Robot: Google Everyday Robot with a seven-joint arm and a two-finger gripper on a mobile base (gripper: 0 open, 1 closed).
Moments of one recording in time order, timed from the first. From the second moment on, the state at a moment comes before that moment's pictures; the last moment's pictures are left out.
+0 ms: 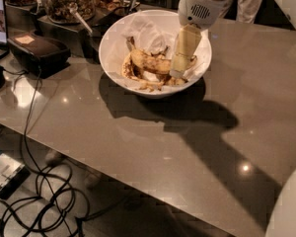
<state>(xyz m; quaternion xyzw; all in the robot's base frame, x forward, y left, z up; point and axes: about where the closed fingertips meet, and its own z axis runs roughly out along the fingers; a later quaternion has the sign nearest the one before) 0.597 -0.091 0.951 -0.61 0.78 0.05 0.14</state>
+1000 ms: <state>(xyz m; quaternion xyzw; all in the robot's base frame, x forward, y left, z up) 0.616 -0.081 0.936 -0.62 0.78 0.04 0.12</state>
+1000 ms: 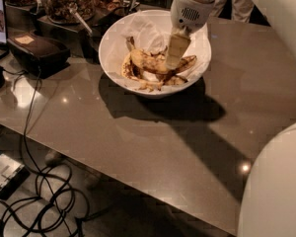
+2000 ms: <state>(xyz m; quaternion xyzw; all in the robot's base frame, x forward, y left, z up) 0.629 -0.071 0.921 -0.63 0.77 0.04 0.10</state>
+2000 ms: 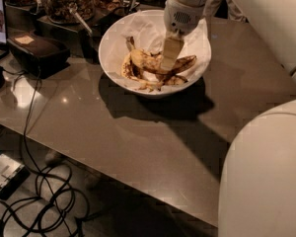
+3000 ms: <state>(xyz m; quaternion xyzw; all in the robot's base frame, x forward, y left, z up) 0.636 -0.063 0.914 -0.64 0.76 0.03 0.09</state>
